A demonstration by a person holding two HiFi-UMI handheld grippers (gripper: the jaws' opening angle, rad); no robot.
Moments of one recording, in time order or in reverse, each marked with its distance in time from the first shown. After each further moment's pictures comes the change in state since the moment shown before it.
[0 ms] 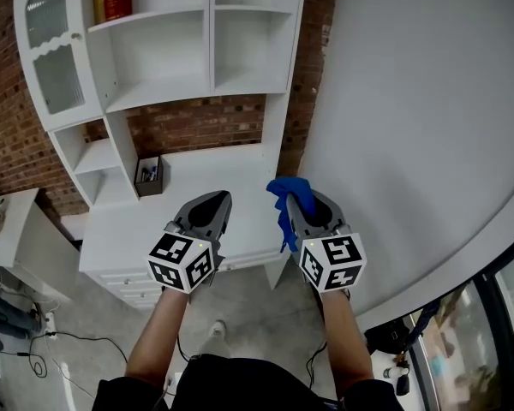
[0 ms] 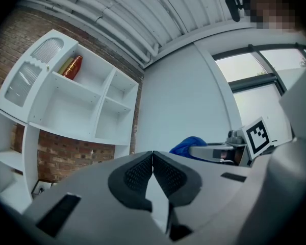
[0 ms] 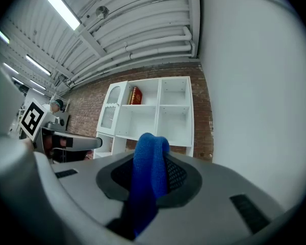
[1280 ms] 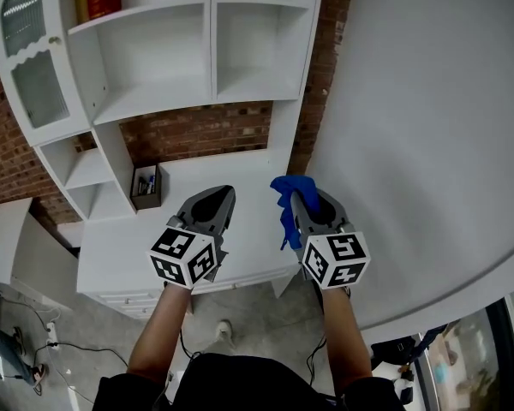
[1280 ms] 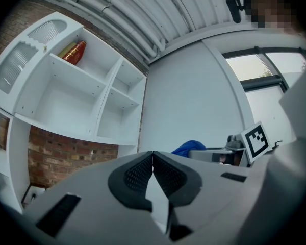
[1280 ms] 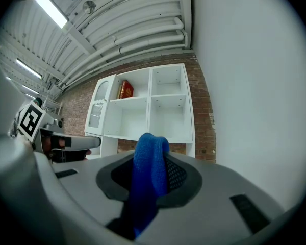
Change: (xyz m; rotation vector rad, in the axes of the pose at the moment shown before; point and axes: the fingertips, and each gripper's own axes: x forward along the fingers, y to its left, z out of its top) left arm 0.084 0.090 -0.007 -0.022 0.010 -0.021; right arm 0.115 -0.040 -0.020 0.065 0.012 -0.028
